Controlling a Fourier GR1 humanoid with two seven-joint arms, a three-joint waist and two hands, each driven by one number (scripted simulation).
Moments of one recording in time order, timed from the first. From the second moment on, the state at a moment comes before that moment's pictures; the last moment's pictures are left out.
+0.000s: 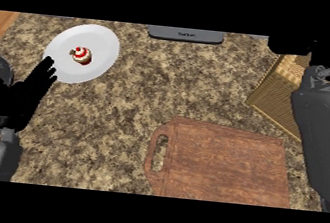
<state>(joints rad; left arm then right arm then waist) -0.19 0.26 0.17 -1.42 0.06 -0.07 0.24 -0.79 -0.28 -0.02 -1.42 1.07 -0.26 0.92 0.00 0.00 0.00</state>
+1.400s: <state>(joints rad) -0.20 0.25 0.19 -1.40 0.04 -0.08 0.23 -0.65 -0.35 -0.37 -1.38 0.78 -0.64 0.67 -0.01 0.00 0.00</state>
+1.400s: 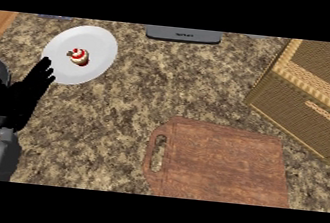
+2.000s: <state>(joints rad) -0.19 0.26 0.21 -1.41 0.05 -0.07 0.24 -0.16 -0.44 -0.65 -1.79 0.26 -0.36 0.57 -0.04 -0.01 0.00</state>
